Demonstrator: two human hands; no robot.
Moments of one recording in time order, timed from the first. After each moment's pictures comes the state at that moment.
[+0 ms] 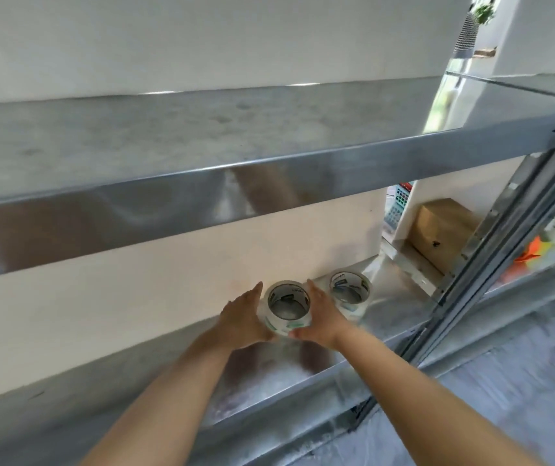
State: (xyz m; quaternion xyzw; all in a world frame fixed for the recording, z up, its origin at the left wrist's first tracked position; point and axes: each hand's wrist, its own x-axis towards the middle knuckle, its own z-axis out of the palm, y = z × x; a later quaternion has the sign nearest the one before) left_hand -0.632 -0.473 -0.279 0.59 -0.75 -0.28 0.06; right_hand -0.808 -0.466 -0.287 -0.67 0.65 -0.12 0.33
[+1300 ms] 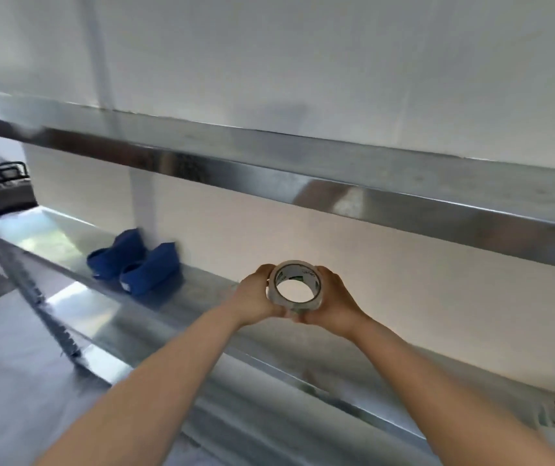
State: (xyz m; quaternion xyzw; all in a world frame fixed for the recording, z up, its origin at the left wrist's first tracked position) left_hand -0.422 -0.272 -0.186 0.78 -0.47 -0.19 0.37; right_hand -0.547 -0.393 -0.205 -0.87 0.25 -0.20 0.38
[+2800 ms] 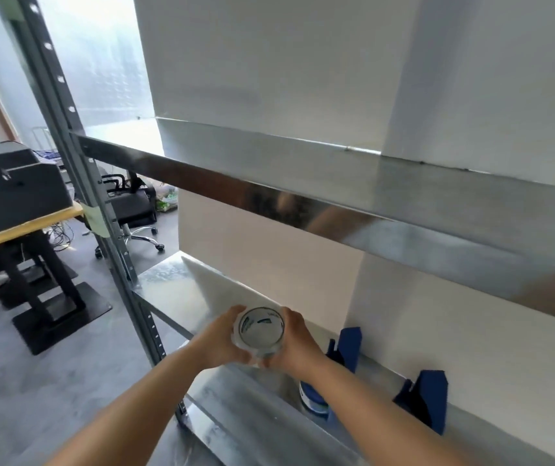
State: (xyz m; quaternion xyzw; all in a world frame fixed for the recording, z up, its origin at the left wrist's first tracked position) left_hand 0.187 -0.036 -0.235 0.84 -0.36 -0.24 0.33; right_hand 0.095 -0.177 -0.276 -0.89 0.20 -0.06 0.41
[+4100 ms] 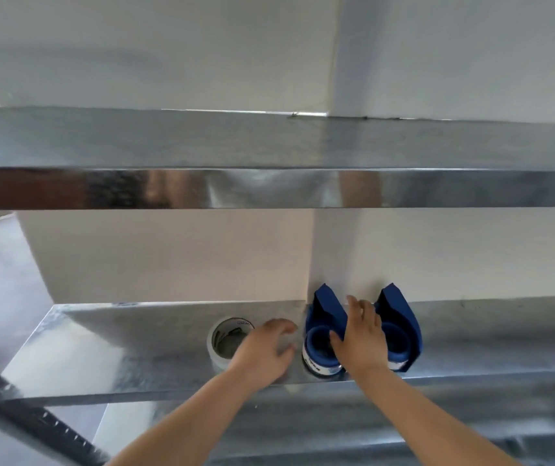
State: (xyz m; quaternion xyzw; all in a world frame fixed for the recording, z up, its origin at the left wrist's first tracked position) left_hand 0.200 -0.079 -0.264 0.67 -0.65 -0.26 0.24; right_hand 0.026 -0.149 -0.289 -0.75 0.64 -0.15 0.07
